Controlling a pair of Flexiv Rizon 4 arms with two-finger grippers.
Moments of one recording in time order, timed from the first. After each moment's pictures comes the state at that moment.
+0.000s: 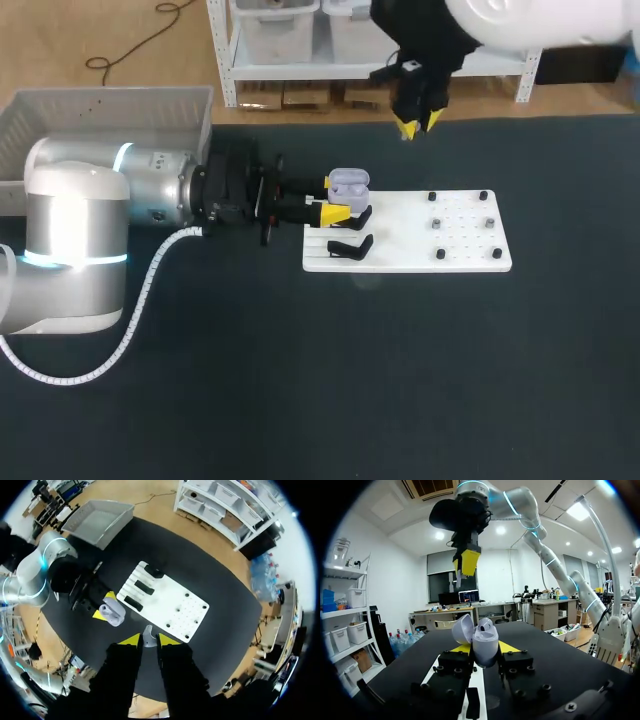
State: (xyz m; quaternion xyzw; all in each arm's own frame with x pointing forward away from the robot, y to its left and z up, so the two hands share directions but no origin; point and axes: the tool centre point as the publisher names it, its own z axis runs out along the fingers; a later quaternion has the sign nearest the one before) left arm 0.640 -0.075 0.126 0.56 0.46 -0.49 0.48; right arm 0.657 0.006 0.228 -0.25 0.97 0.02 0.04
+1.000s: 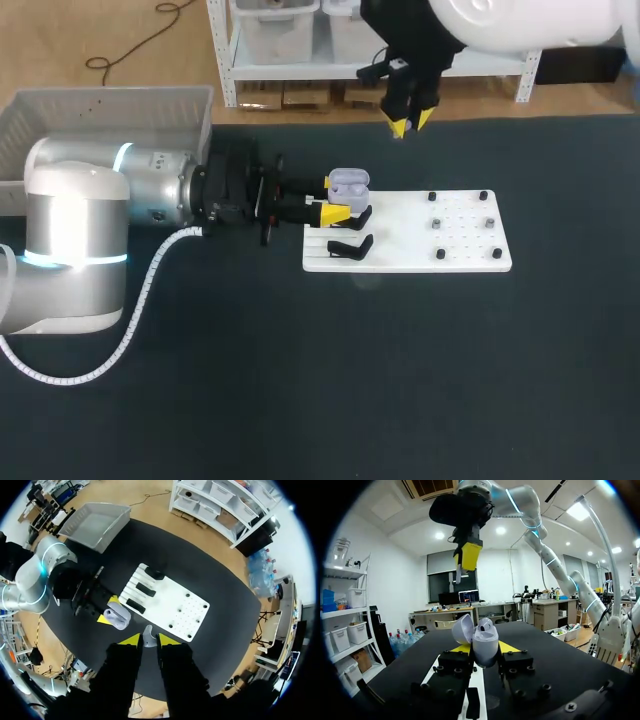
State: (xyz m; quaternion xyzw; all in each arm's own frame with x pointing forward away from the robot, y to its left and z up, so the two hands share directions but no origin) left arm 0.640 -0.075 0.126 0.56 0.46 -0.49 0.48; right arm 0.651 0.020 0.232 -0.25 0.97 0.03 0.05
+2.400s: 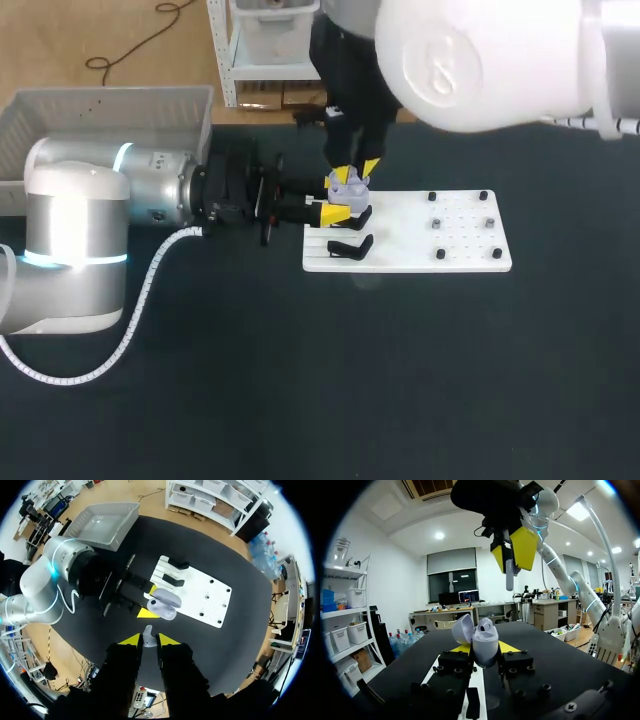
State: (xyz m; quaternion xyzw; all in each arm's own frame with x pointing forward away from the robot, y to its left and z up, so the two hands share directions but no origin) left arm 0.640 -0.075 0.126 0.56 0.46 -0.49 0.48; right arm 0.597 0.084 0.211 -0.18 0.98 0.05 0.04
